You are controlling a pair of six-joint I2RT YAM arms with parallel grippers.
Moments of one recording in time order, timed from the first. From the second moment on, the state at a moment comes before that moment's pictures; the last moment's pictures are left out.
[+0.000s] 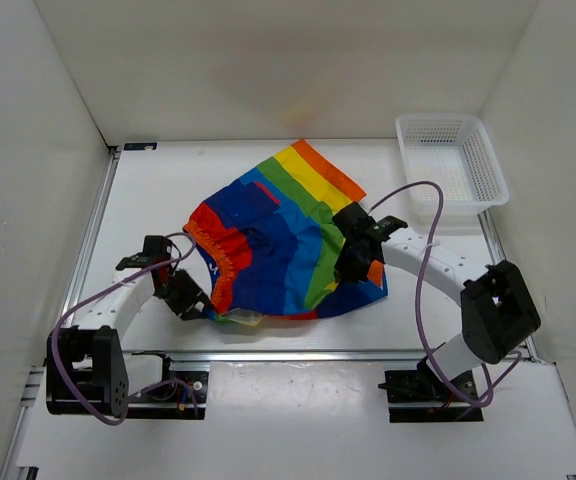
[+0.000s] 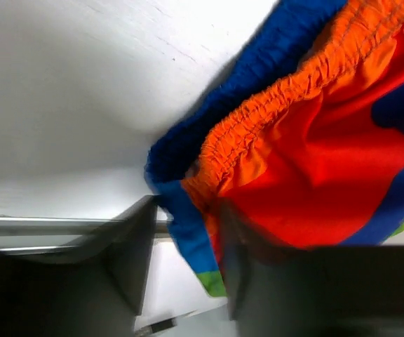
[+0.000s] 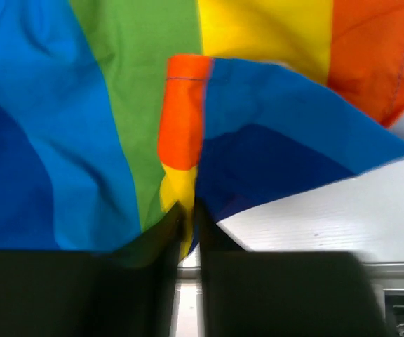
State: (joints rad) left arm -0.03 1.19 0.61 -0.80 0.34 -0.76; right arm 0.65 1.53 1.06 -0.78 0.03 1.00
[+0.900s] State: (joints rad) left arm -0.04 1.58 1.90 -0.94 0.23 -0.68; right arm 0.48 1.49 1.83 -0.80 0.31 0.64
